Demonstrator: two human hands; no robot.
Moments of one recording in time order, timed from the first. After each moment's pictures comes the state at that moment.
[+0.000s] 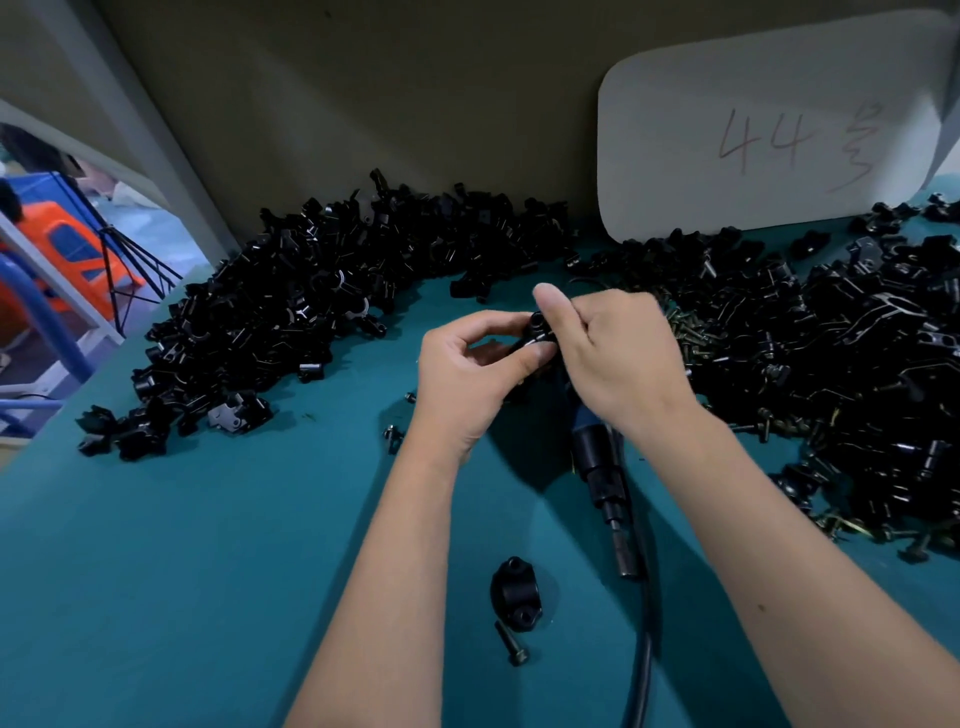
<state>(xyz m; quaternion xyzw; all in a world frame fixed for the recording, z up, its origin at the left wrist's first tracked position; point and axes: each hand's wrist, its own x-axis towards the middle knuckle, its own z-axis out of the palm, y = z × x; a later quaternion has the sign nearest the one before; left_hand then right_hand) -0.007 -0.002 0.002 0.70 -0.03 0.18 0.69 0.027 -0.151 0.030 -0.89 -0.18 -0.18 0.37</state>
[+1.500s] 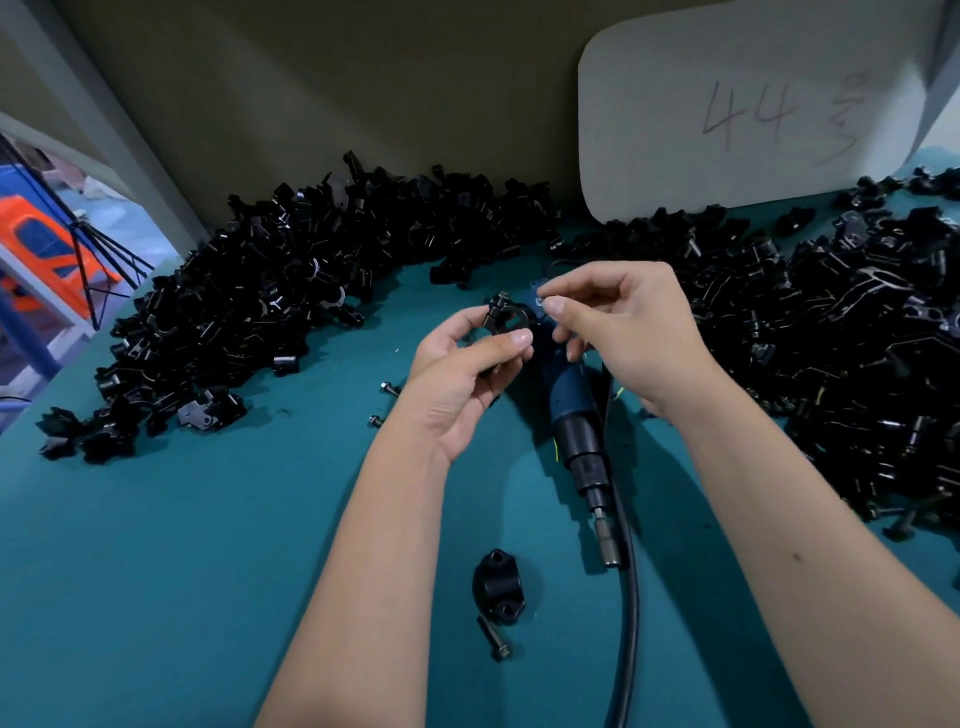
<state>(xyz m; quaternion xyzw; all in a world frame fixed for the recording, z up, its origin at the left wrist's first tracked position) -0.003 -0.008 0.003 0.51 0.08 0.00 0.86 0.046 -0.178 0.014 -0.71 -0.19 -0.03 0.67</state>
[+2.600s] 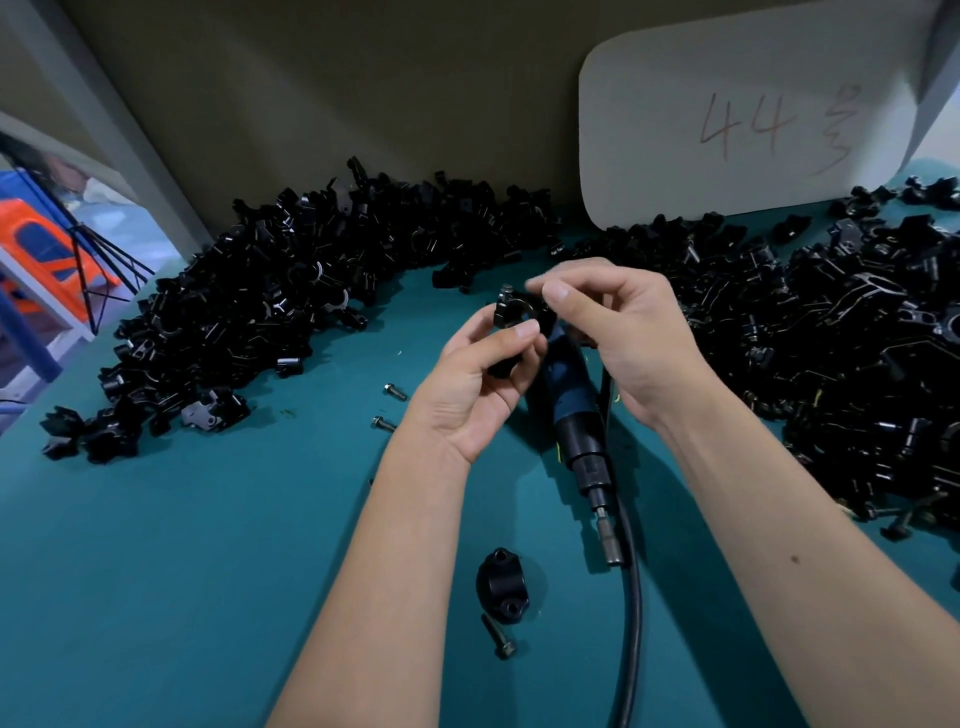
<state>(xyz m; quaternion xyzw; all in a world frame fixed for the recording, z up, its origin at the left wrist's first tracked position) -0.008 -0.020 0.009 0.38 0.03 -0.05 0.92 0.034 -0.172 0.019 -0.64 -0.22 -0.03 0.73</state>
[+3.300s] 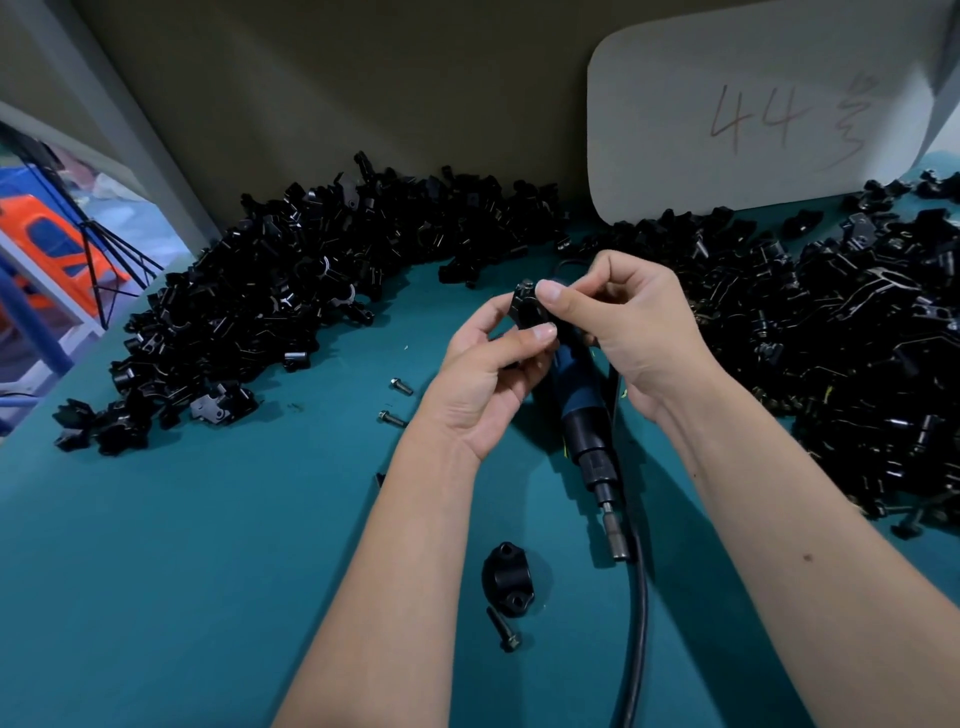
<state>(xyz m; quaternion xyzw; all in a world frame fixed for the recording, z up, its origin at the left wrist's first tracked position) -0.006 -0.023 0.005 0.46 0.00 -0.02 0.89 0.031 -0.165 0.023 -0.64 -0.15 -0.01 0.76</state>
